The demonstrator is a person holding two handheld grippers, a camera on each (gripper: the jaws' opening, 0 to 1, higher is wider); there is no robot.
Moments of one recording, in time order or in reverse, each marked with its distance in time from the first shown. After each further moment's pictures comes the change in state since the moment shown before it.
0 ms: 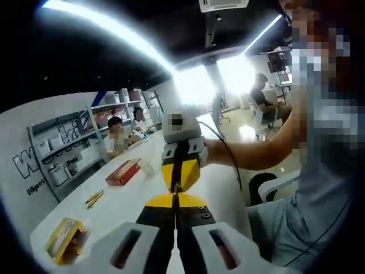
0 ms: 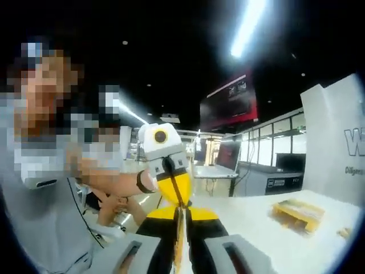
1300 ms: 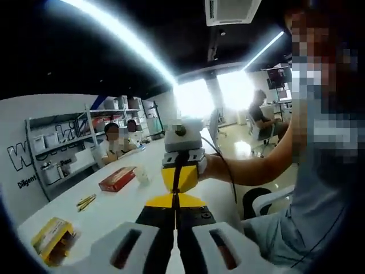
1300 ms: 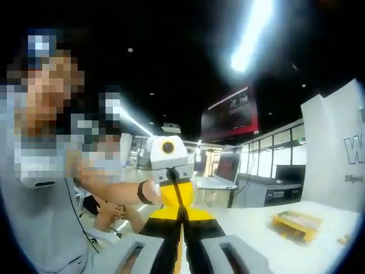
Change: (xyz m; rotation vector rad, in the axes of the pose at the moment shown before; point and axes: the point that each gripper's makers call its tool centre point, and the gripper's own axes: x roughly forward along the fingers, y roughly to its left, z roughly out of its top) left arm 0.001 0.001 0.009 -0.079 -0.103 -0.040; right arm 0.001 -0.002 0.012 -0.047 -0.073 0.000
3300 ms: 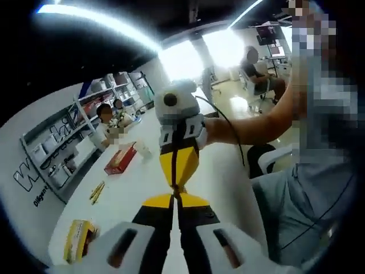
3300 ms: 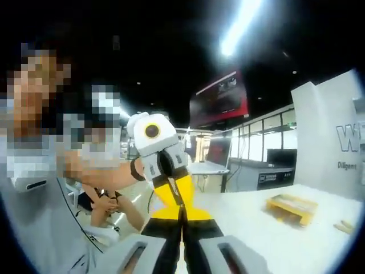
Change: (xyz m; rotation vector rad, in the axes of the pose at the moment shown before) left arm 0.008 0.005 -0.027 0.221 0.334 -0.016; right arm 0.005 -0.005 -0.020 0.063 0.118 -0.082
